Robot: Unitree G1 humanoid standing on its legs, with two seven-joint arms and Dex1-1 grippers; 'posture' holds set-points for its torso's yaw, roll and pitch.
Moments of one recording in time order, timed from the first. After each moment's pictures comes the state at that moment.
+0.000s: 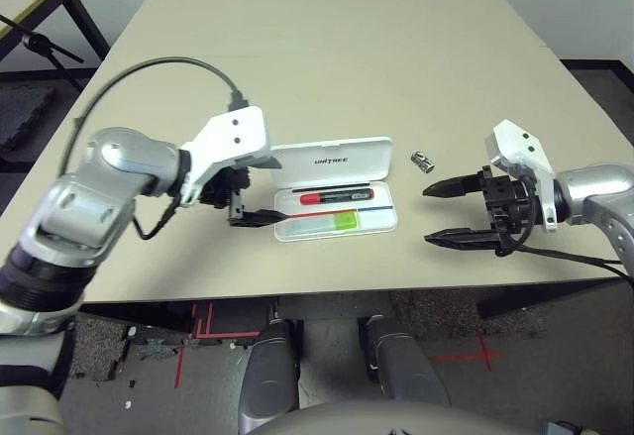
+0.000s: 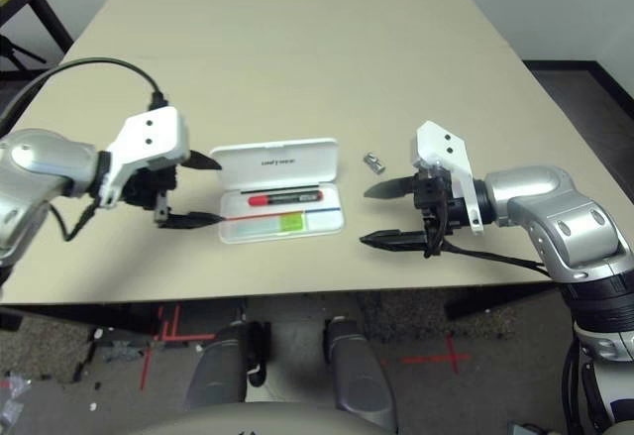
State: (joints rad) left arm -0.52 1.00 -0.09 -0.42 -0.33 0.73 -1.23; right arm -0.38 -0.91 0.08 -0.17 0.51 0.60 1.29
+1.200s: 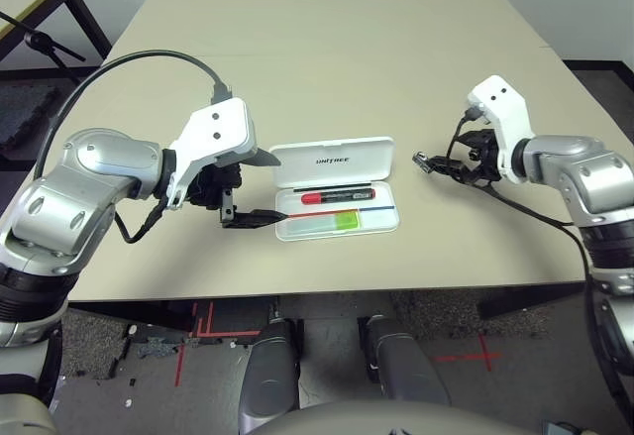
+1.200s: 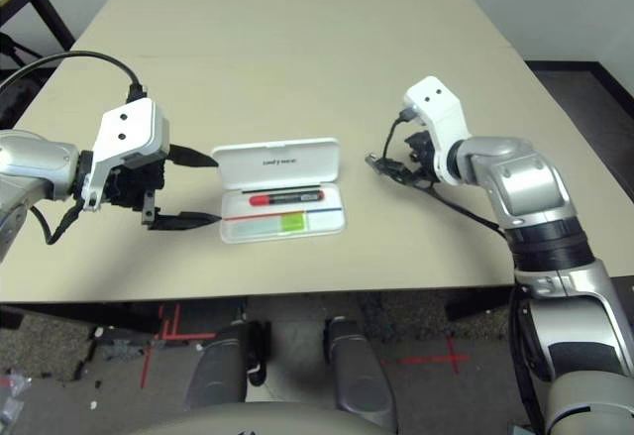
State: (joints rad) left arm -0.53 0.99 -0.11 -0.43 -0.39 0.72 -1.17; right arm -0.68 -0.65 0.16 0.17 0.19 0.84 0.71
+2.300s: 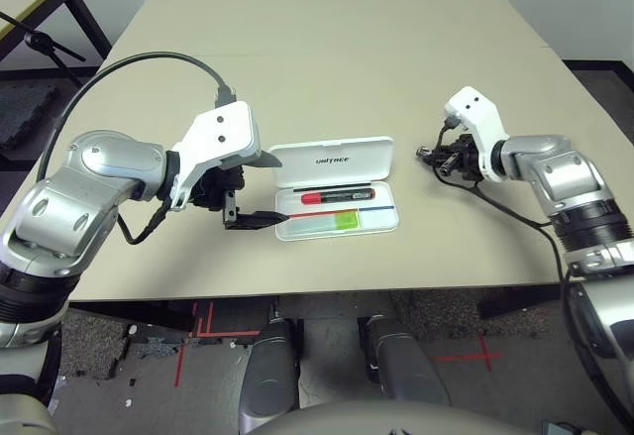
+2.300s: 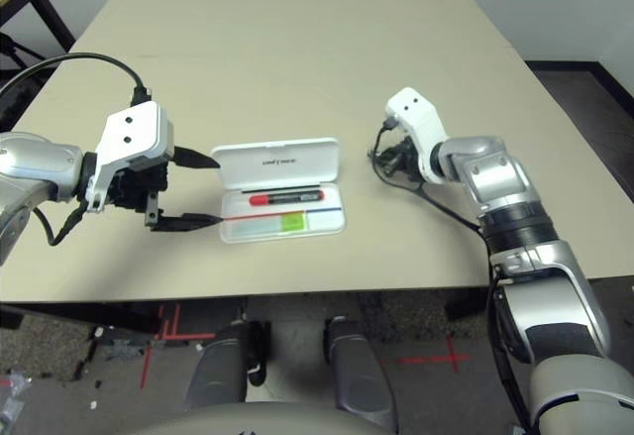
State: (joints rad) left arm -0.53 0.99 -0.13 -0.43 -0.39 0.72 -1.15; right arm -0.73 -0.72 0.20 0.35 0.13 0.48 1.05
